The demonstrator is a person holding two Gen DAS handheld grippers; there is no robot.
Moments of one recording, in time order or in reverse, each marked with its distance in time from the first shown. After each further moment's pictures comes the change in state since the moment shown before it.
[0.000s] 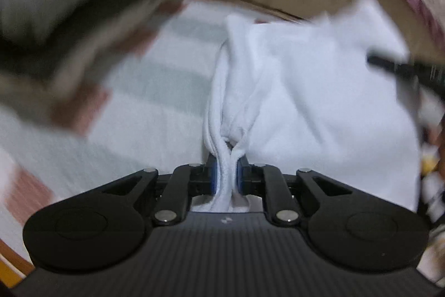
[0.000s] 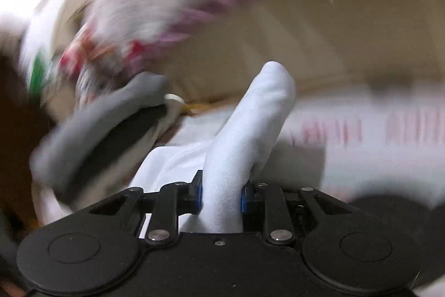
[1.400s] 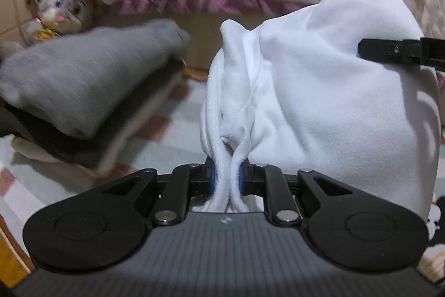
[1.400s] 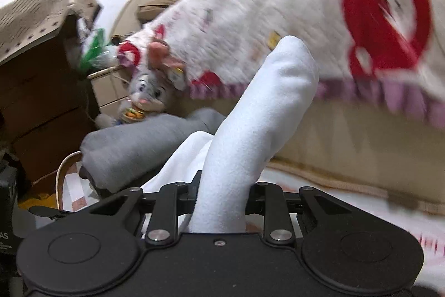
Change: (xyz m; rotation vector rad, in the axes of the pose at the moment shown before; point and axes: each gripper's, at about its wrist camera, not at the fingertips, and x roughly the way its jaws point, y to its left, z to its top) left arm -0.085 0.003 0.029 0.006 -0.255 0.045; right arm -0.068 0.110 0.064 -0.270 -0.078 0.059
